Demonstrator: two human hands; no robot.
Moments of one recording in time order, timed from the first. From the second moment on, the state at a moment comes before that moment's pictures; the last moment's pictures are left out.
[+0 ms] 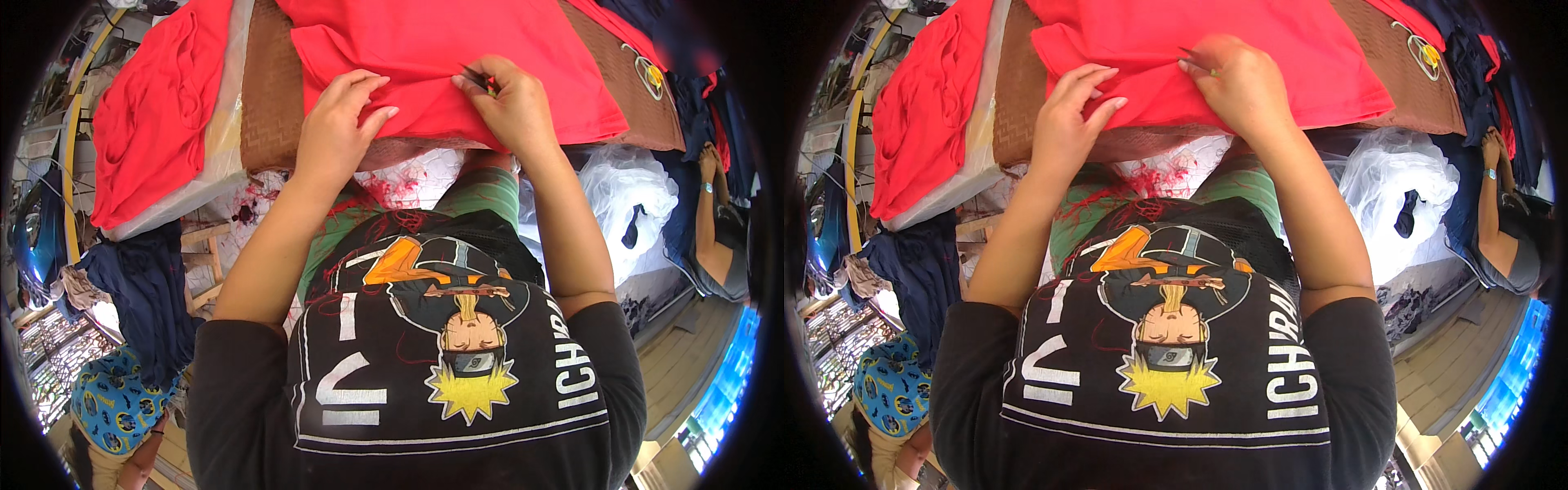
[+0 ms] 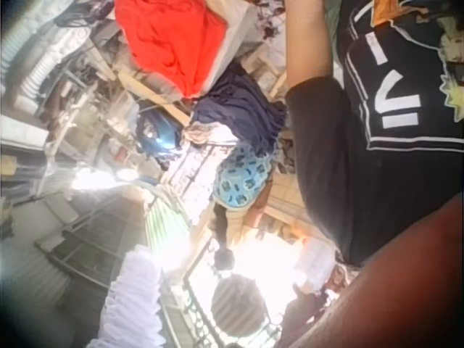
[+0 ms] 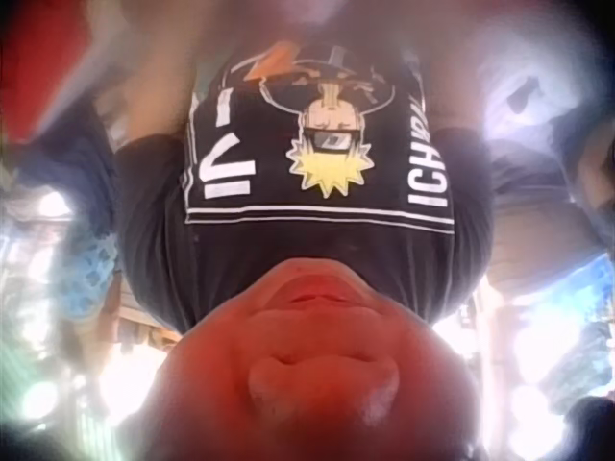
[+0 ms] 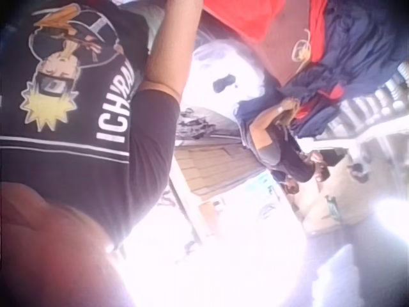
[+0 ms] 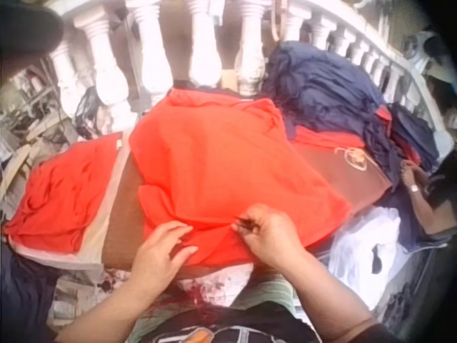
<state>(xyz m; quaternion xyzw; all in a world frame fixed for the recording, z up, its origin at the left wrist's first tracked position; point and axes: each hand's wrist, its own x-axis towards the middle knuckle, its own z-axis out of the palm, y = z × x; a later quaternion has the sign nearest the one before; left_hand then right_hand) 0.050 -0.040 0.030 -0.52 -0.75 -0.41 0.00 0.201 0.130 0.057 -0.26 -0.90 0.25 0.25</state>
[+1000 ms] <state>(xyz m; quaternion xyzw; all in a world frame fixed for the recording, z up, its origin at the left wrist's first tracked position) 0.051 -0.012 0.041 -0.52 -0.79 -0.31 -0.01 0.202 0.119 0.049 -0.23 -0.89 0.28 0.29</state>
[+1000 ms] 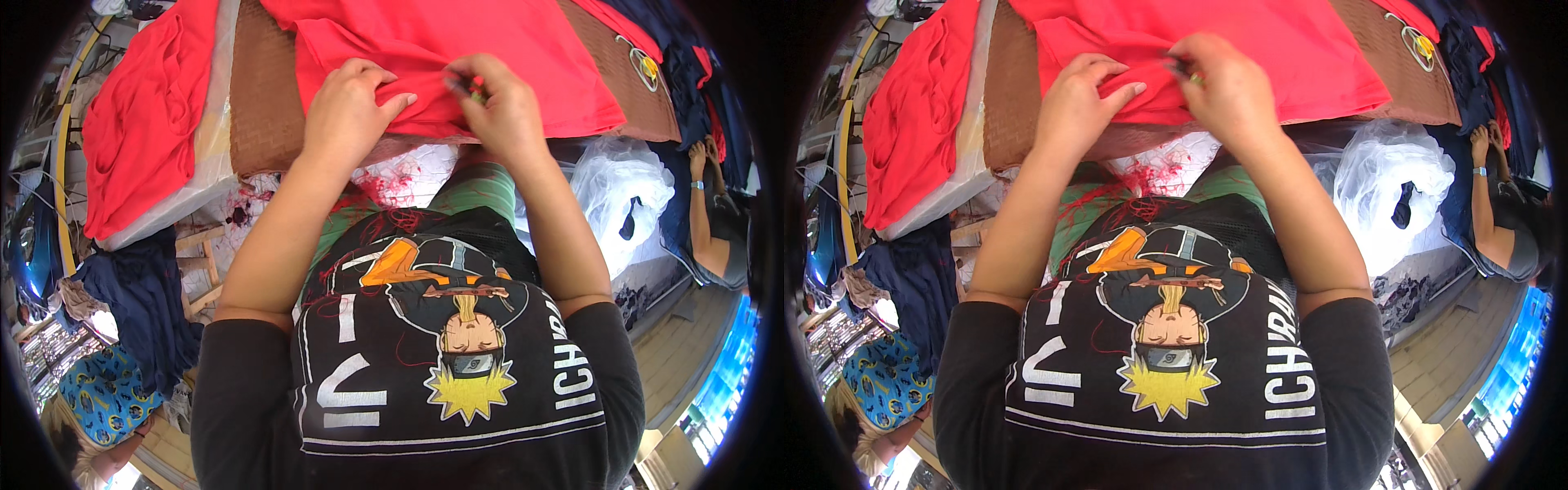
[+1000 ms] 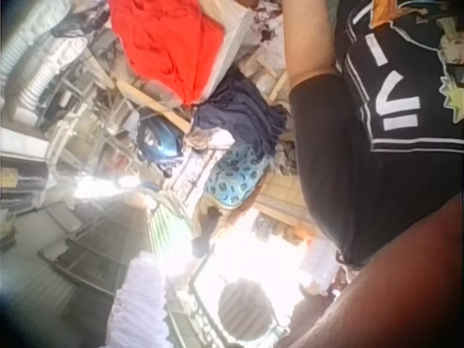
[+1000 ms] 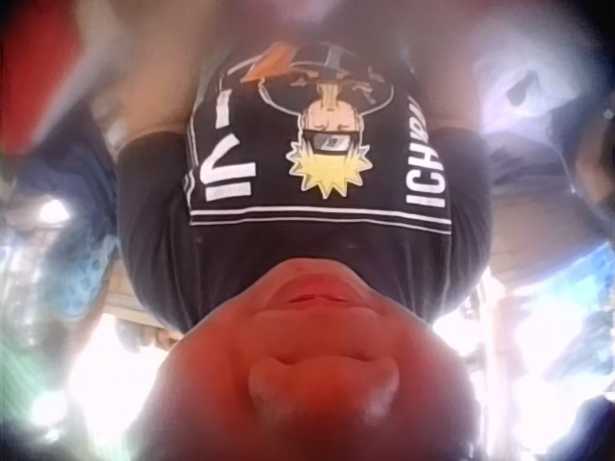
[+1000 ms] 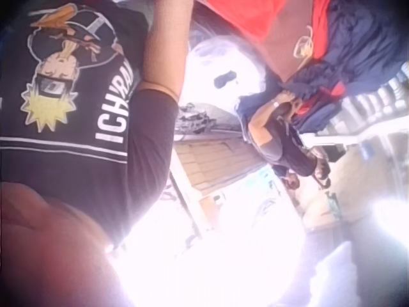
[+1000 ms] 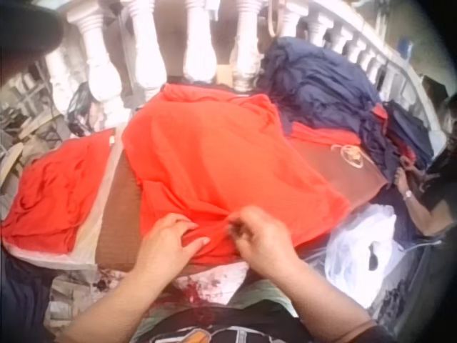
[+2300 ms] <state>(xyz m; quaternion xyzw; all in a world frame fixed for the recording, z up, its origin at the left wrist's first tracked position) 0.057 -0.053 0.049 -0.39 -0.78 -0.46 -0.18 0.190 0.099 0.035 -0.18 -0.79 0.57 0.17</state>
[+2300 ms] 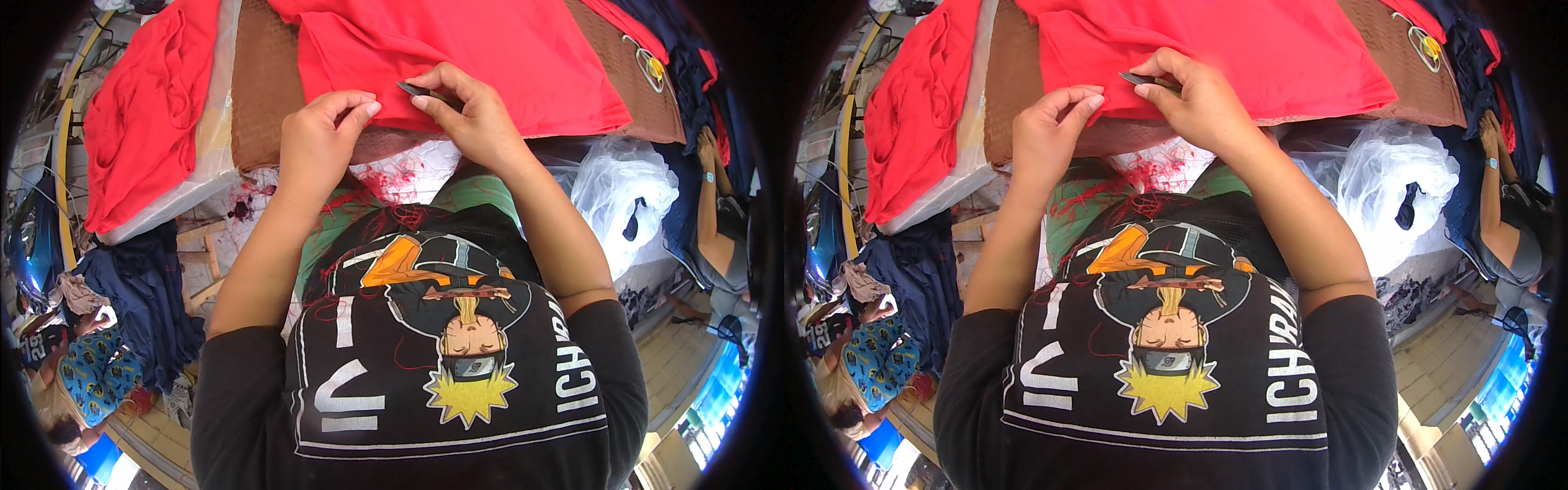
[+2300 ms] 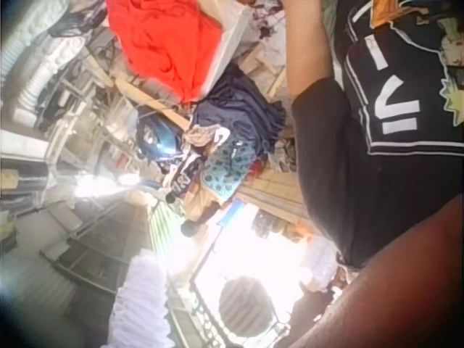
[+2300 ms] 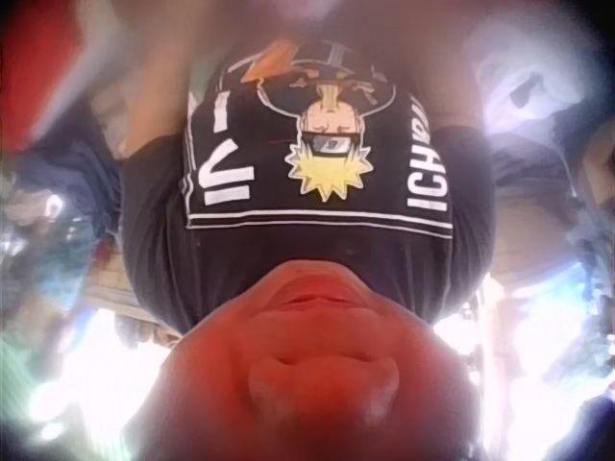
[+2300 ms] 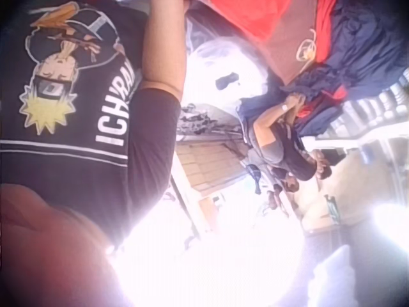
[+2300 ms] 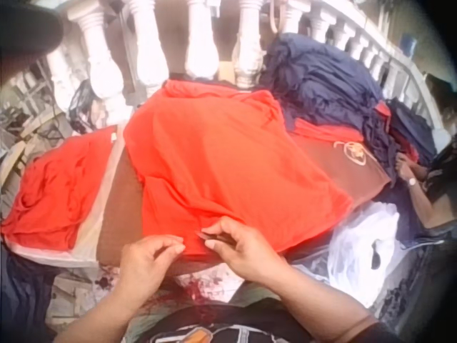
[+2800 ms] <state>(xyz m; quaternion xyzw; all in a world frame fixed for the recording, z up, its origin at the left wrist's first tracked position) 0.047 -0.052 0.043 -0.35 -0.73 -0.51 -0.28 0.188 0.090 0.044 -0.09 -0.91 0.36 0.18</state>
